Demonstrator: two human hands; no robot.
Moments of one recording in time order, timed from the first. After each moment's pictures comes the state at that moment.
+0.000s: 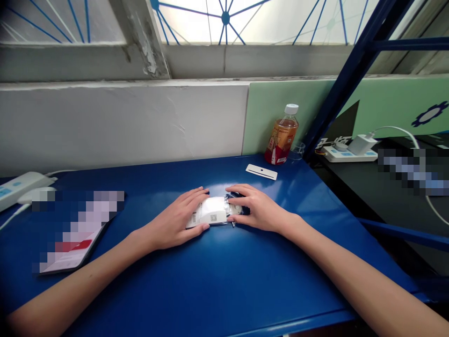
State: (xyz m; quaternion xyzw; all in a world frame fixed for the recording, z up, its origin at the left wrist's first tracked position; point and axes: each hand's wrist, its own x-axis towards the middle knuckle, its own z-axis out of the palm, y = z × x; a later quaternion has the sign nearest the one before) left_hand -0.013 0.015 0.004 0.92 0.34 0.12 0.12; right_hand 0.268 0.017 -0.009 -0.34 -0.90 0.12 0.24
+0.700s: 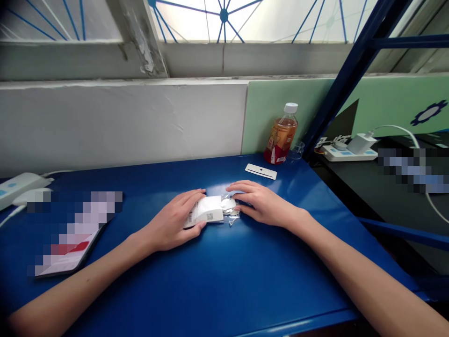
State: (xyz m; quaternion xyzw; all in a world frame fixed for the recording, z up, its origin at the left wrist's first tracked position) left_hand -0.010 0.013 0.005 0.92 0.37 0.14 0.09; right_hand 0.278 0.022 0.007 -0.30 -0.92 0.09 0.22
